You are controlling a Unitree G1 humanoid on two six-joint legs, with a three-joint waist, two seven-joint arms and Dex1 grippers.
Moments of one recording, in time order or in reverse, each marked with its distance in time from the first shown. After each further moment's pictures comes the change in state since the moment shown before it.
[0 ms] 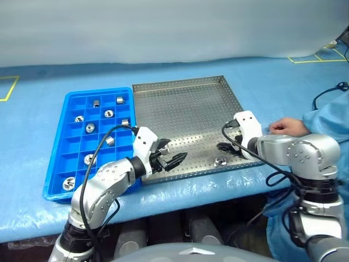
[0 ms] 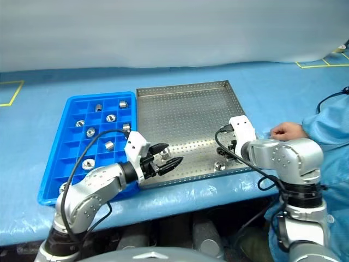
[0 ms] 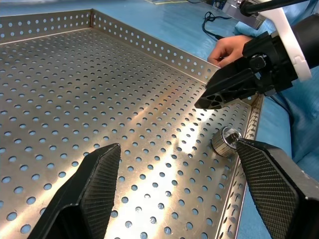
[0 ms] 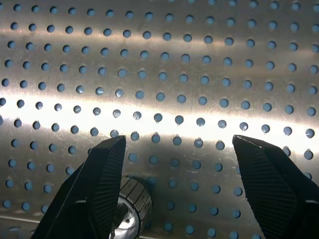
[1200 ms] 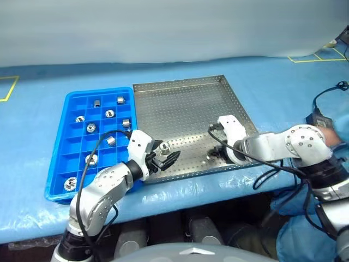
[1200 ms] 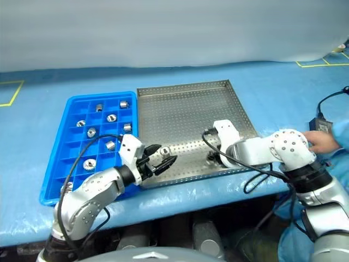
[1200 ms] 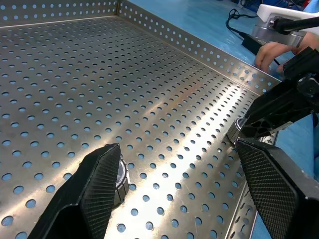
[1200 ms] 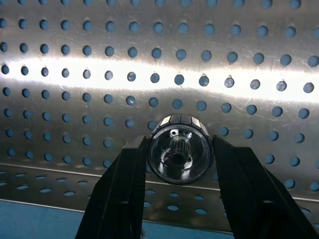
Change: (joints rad) left arm 0.067 -0.011 0.025 -0.018 0.008 -0.033 0.079; right arm -0.150 -0.234 0.450 0.156 0.965 -0.388 -0.717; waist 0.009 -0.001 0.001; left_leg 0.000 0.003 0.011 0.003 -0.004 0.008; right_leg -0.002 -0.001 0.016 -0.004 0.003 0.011
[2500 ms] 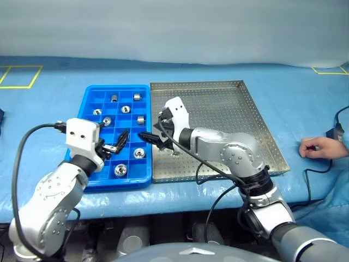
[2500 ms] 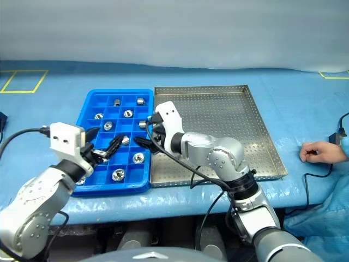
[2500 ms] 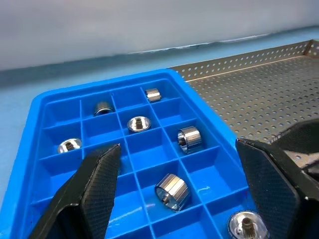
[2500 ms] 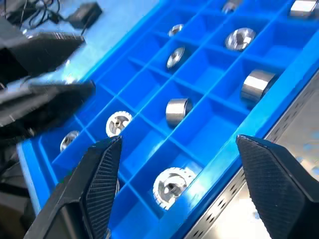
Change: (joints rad) left arm 0.070 0.098 0.383 -0.263 -0.048 0.129 0.192; right arm 0.022 0.621 -0.083 -0.173 -1.078 -0.186 0.926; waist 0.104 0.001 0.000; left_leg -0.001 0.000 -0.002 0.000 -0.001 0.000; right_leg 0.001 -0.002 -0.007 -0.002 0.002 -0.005
